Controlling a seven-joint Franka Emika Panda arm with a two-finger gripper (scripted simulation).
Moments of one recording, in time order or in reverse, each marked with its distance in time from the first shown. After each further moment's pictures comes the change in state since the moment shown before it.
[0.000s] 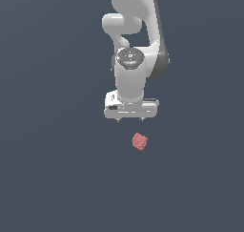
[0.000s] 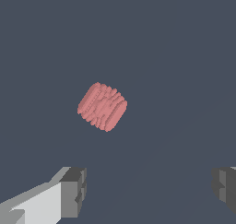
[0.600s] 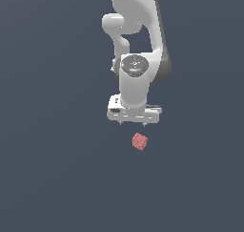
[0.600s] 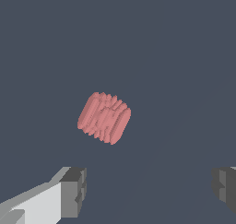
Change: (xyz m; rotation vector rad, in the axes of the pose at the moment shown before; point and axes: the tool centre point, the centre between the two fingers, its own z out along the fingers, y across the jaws) arm 0.010 -0.009 0.015 -0.005 0.004 0.125
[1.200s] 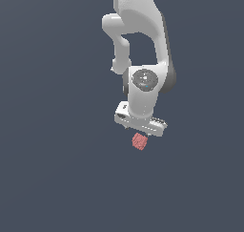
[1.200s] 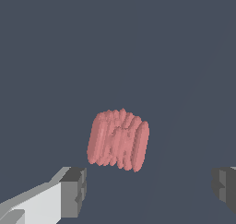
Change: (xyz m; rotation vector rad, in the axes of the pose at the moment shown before) arm 0.017 -0.023 0.033 -0.018 0.017 0.260
